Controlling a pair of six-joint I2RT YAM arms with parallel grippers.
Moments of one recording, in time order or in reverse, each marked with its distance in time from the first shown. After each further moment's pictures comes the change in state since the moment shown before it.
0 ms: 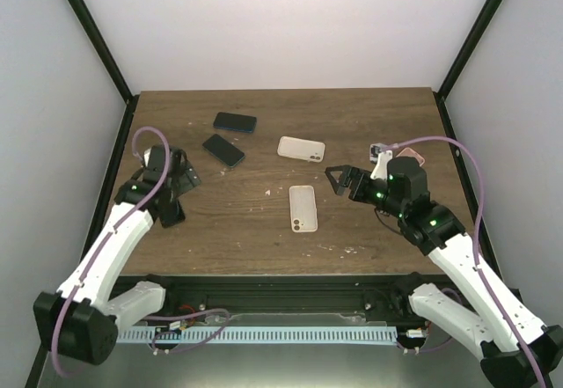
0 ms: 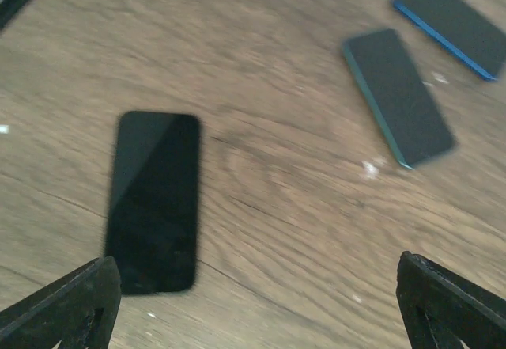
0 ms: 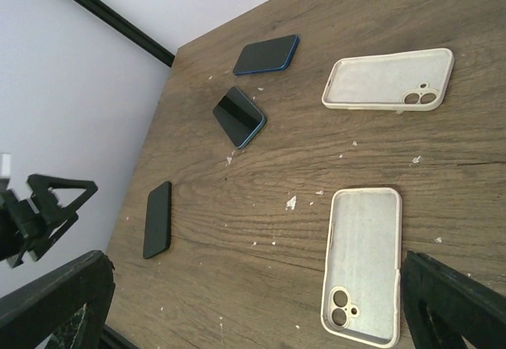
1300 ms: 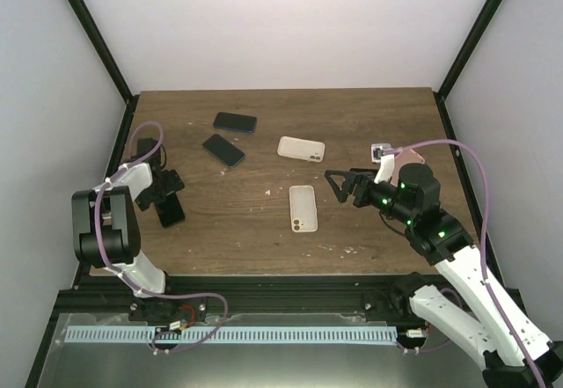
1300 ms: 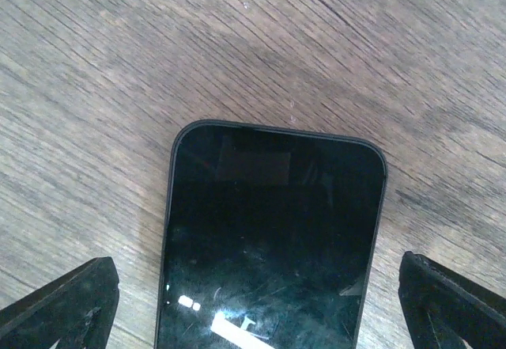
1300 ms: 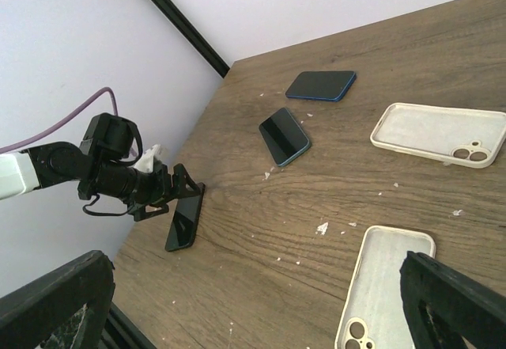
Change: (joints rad) left arm 0.423 0.624 0.035 0.189 0.172 0.232; right arm -0.001 -0.085 -0.026 0.085 -0.096 -0.128
